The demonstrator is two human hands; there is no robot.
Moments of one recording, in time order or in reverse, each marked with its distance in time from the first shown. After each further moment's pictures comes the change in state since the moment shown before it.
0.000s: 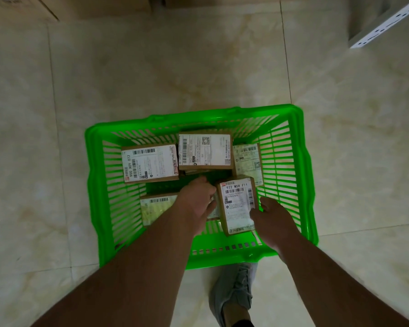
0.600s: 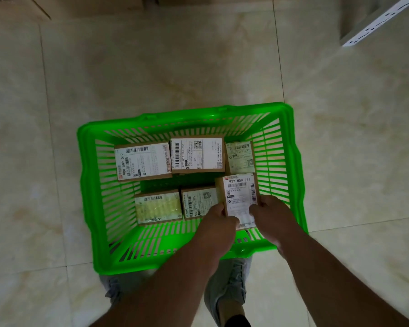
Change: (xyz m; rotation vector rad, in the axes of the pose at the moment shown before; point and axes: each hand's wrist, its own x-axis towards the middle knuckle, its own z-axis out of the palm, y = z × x) left_hand -0.041 -0.057 0.025 0.546 -0.110 0.147; right_hand -0.010 -0.004 -0.018 -0.020 -0.026 -0.030
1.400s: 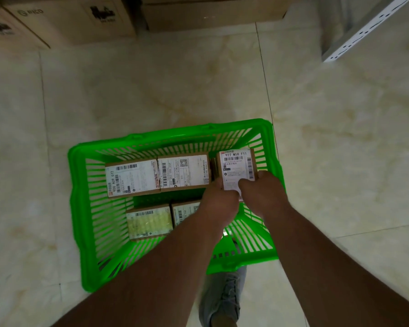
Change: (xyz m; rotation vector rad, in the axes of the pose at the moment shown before) left_hand 0.029 0.068 0.027 -0.021 0.040 0.189; right_hand 0.026 -0.051 -0.044 0.104 0.204 -0.067
